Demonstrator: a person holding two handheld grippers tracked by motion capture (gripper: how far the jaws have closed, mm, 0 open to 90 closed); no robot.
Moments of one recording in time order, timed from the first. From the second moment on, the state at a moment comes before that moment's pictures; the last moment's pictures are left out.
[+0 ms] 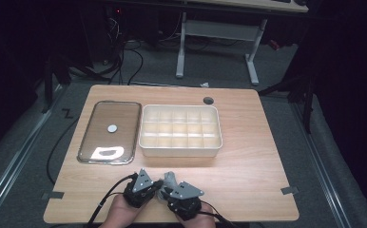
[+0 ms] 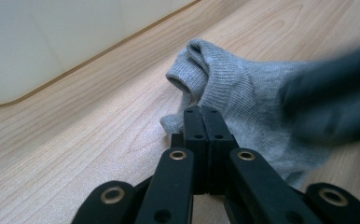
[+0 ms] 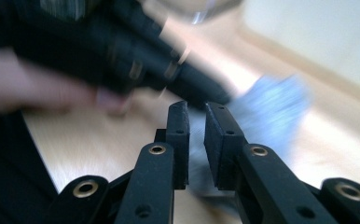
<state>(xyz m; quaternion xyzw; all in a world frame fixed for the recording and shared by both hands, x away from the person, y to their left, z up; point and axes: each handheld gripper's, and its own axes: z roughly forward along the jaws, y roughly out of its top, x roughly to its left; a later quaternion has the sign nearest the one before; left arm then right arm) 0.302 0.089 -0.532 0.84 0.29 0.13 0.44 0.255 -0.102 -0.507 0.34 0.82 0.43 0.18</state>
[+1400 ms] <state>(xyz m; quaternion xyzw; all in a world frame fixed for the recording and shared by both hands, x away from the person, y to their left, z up) 0.291 0.082 -0.533 0.85 0.27 0.12 0.44 0.271 -0.122 -0.522 0.39 0.82 0.38 0.14</state>
